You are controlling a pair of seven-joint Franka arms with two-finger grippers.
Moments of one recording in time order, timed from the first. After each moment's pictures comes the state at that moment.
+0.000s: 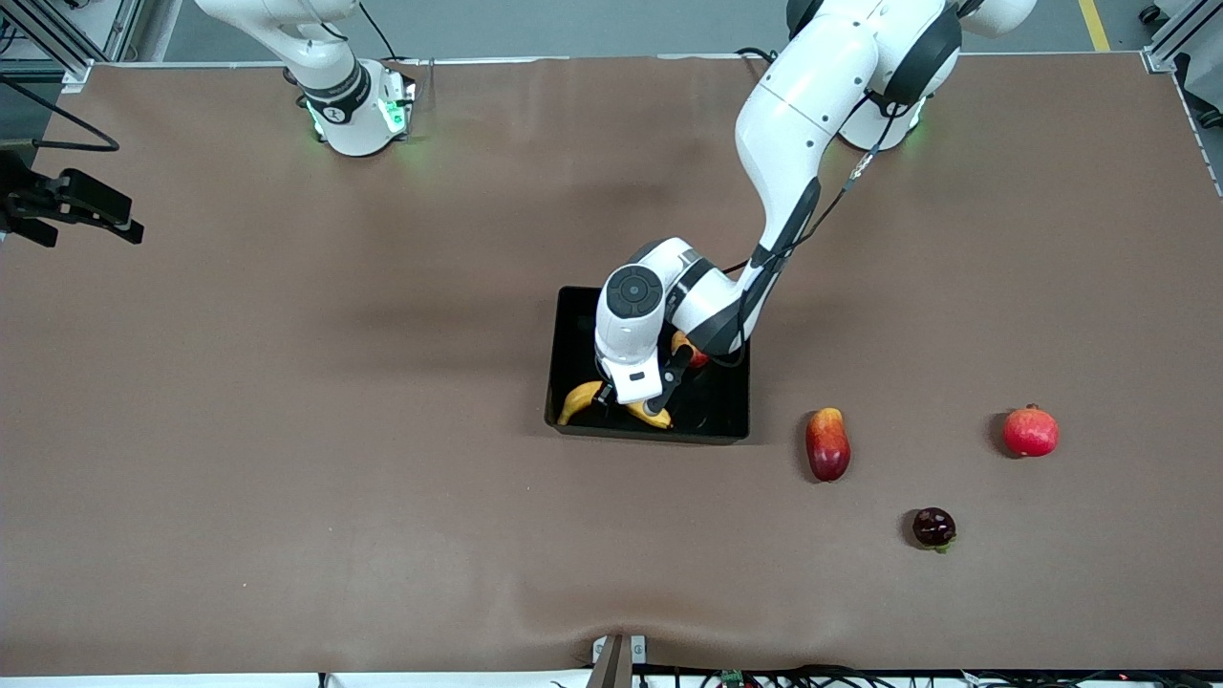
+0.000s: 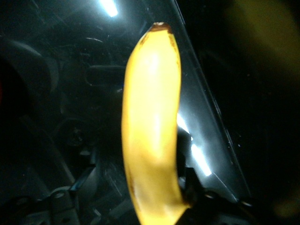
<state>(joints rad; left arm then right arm) -0.71 0.95 -0.07 -1.31 0.06 2.37 -1.83 -0.01 0.00 -0.03 -1.48 0.03 1.43 -0.05</state>
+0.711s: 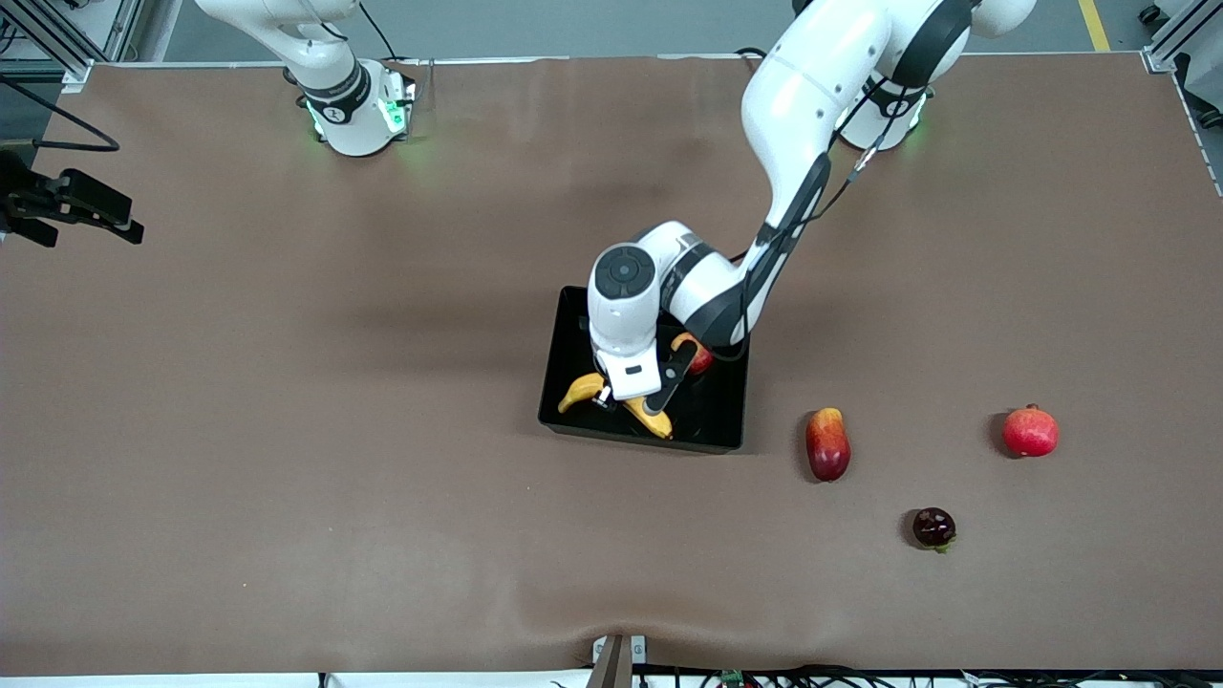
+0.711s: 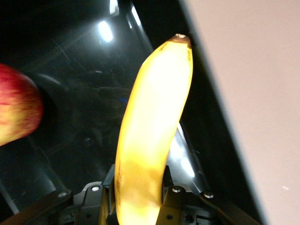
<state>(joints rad) -0.73 0.85 -0.04 -1.27 0.14 2.24 -1.85 -0.01 0.00 -0.03 -1.48 0.03 1.43 -0.05</state>
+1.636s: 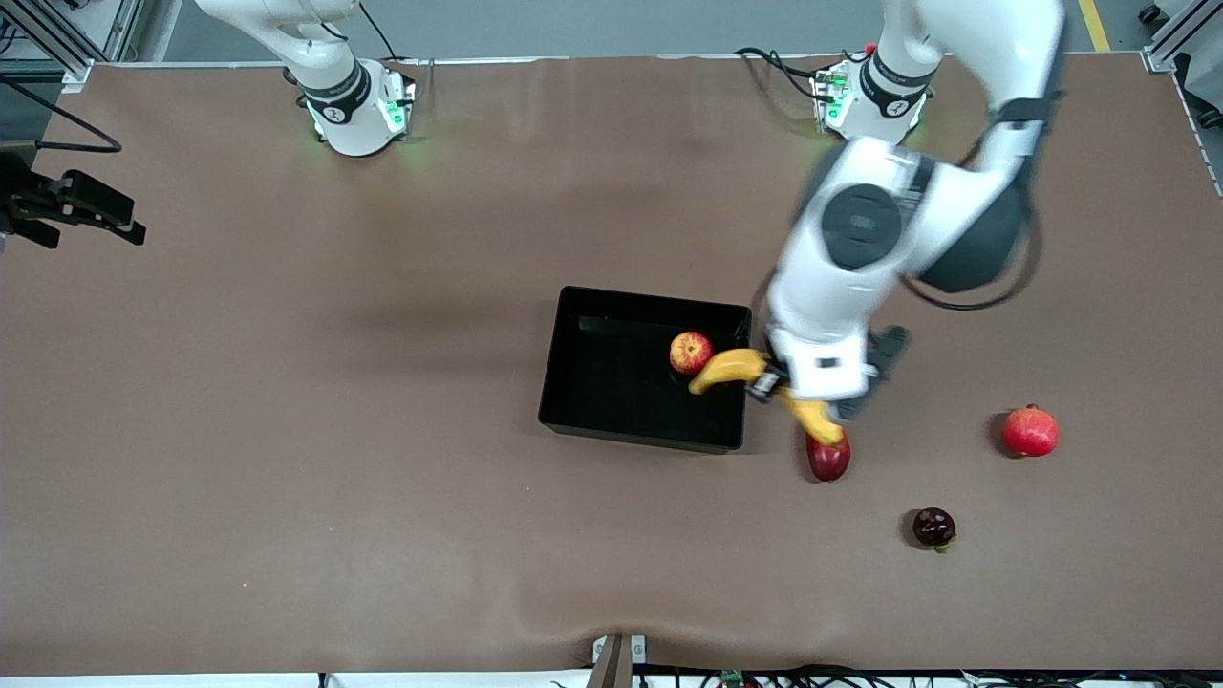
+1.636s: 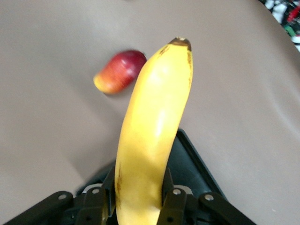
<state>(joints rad) -0.43 0.44 -0.03 -1.41 0.05 1.88 -1.32 -0.01 0.01 -0.02 -1.48 0.03 1.44 -0.05</state>
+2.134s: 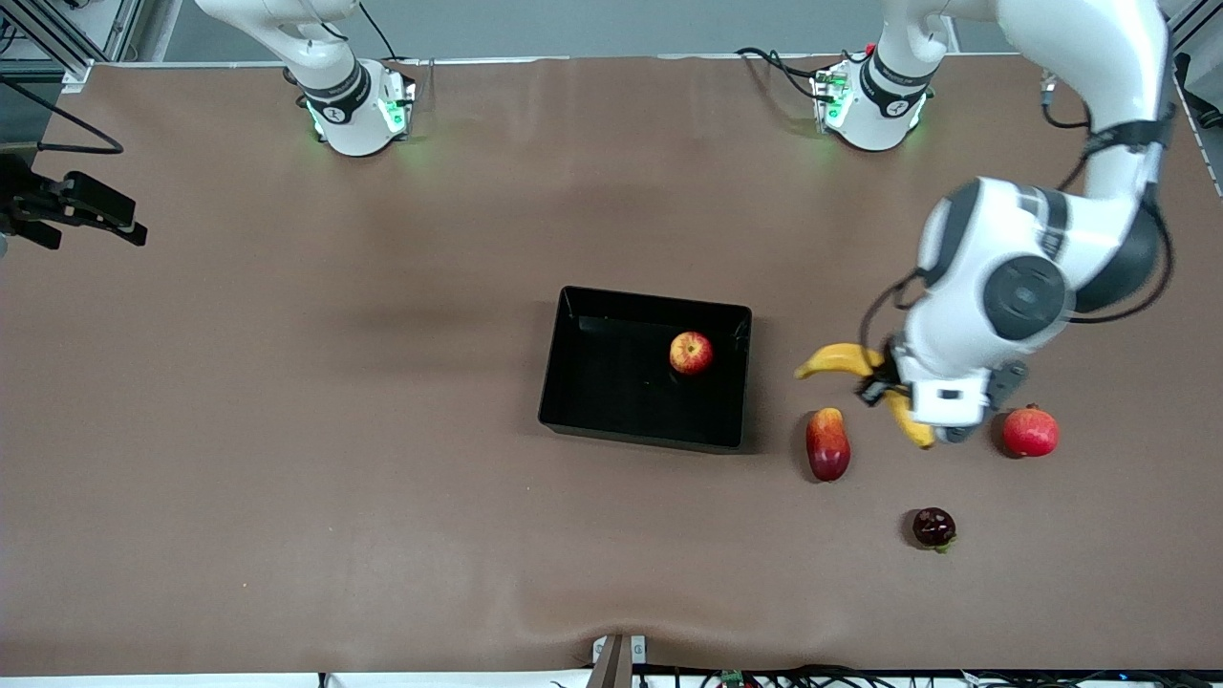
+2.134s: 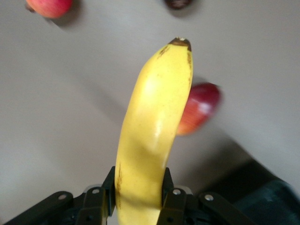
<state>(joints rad) -0.20 0.39 -0.03 -1.63 0.04 1.87 -0.92 -0.01 0.01 -0.02 -1.48 0.03 1.44 -0.05</state>
